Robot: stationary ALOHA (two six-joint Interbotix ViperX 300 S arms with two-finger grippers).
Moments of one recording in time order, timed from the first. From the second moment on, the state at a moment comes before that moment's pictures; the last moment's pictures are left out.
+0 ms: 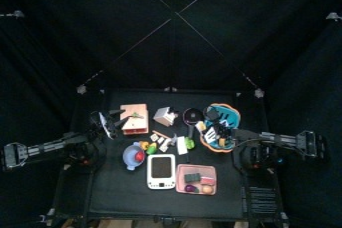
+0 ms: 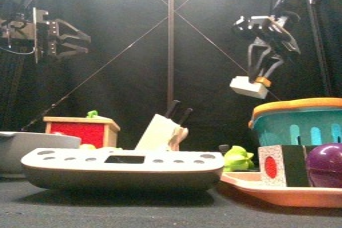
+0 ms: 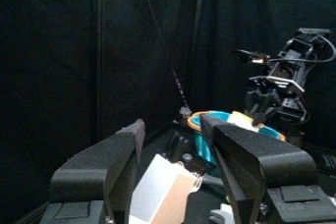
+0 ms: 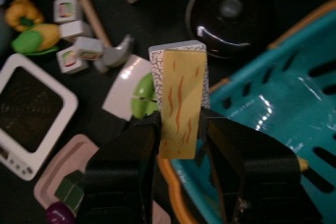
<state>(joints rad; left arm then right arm) 0.45 -0.87 1.33 -0.12 -0.75 0.02 -0.16 -0.53 0.70 -0.35 0.80 0.91</state>
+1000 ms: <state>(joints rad) 0.45 -0.87 1.33 -0.12 -0.75 0.02 0.16 -0.06 0.42 -0.61 0.67 0.90</state>
